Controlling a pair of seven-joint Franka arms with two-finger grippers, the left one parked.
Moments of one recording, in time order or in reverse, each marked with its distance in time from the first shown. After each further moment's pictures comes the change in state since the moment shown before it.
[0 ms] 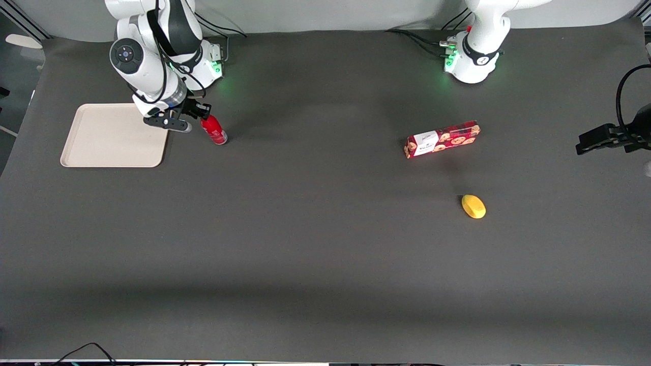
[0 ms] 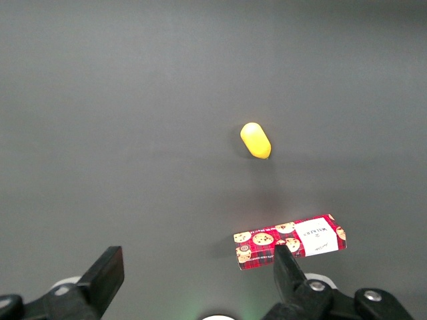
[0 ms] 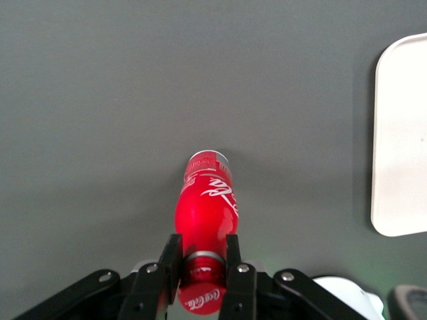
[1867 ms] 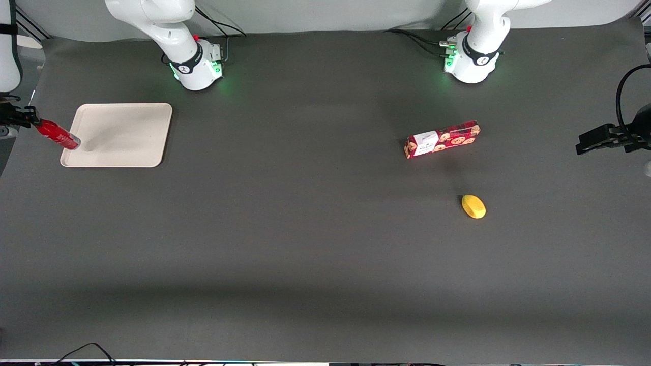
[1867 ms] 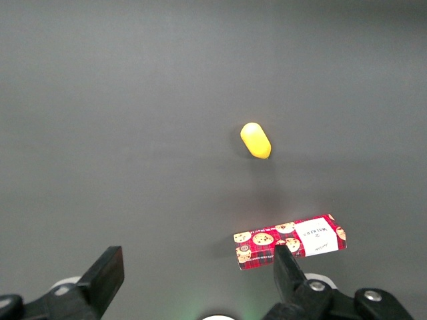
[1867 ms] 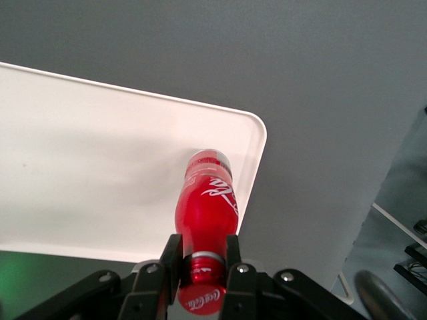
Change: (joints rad) arm -0.022 0.403 -1.052 0.440 -0.592 0.064 -1.068
